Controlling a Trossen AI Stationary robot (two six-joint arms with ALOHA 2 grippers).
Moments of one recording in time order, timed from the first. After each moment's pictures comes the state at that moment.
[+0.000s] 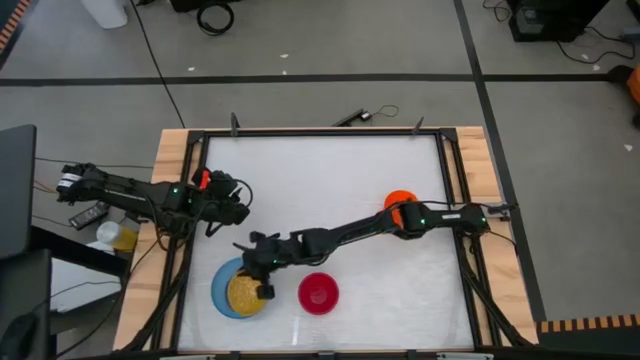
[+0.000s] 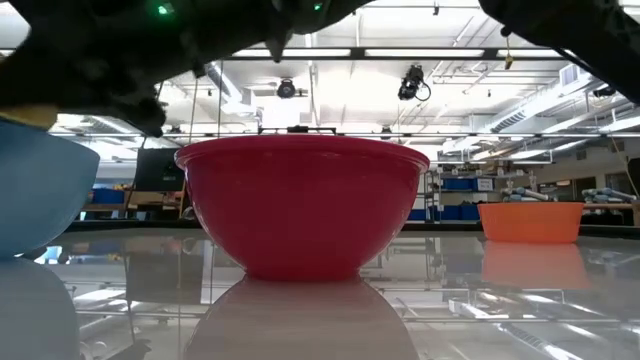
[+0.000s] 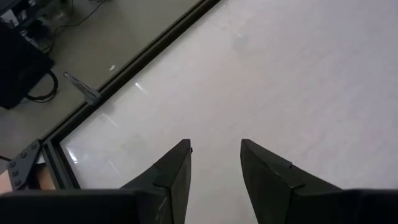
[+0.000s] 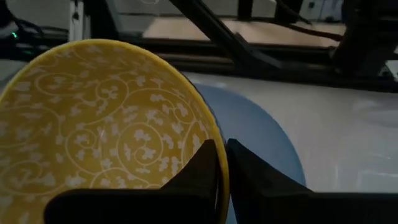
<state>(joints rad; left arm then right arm) -0.17 0.88 0.67 -0.92 -0.82 -0.71 0.20 2.58 2.25 -0.13 -0.05 0.07</state>
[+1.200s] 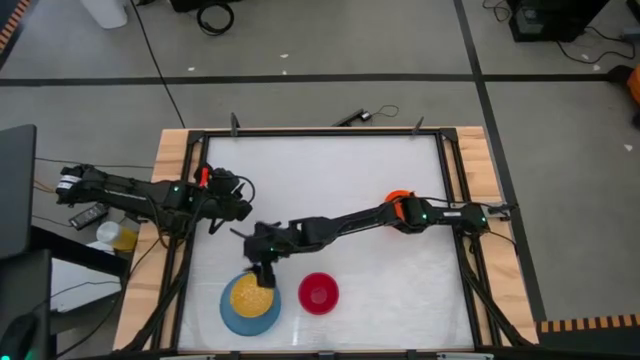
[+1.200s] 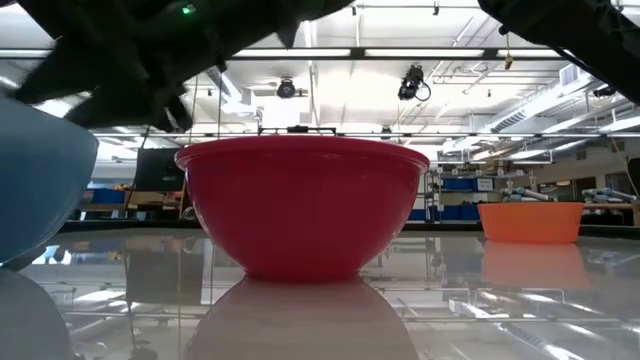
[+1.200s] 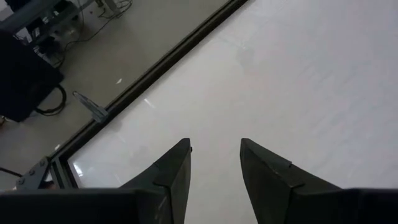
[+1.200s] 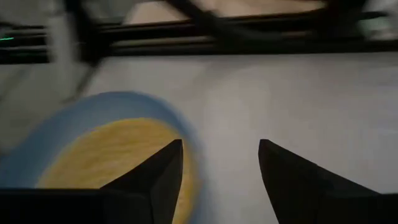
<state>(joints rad) -0.13 0.88 0.67 -0.84 -0.86 -0.61 0.16 2.53 2.27 -0.32 -0.08 0.16</state>
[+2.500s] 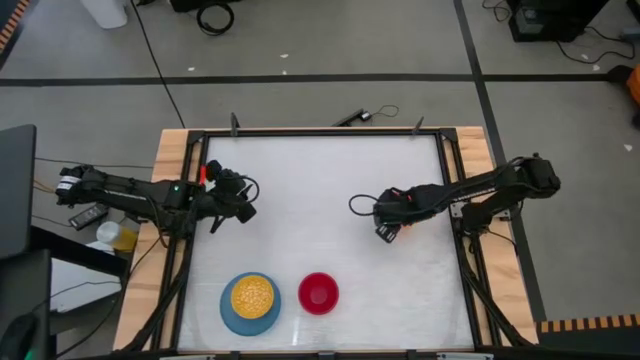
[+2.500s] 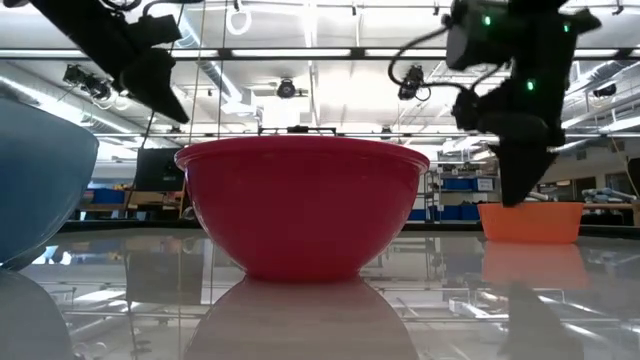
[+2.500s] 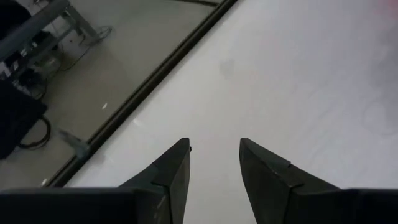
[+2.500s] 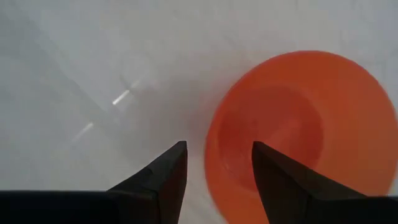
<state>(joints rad) -0.12 0.88 0.67 -0.67 -0.82 -0.39 0.07 1.42 0.82 -0.85 0.24 0.81</state>
